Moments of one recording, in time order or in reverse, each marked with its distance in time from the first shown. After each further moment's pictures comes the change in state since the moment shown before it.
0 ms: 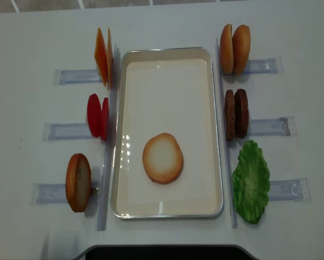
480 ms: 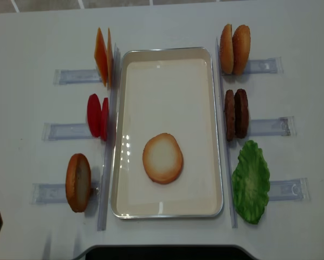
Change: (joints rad) left arm 0.000 -0.185 0.095 -0.026 -0.087 0.045; right arm 0.000 0.000 0.000 0.000 0.000 0.000
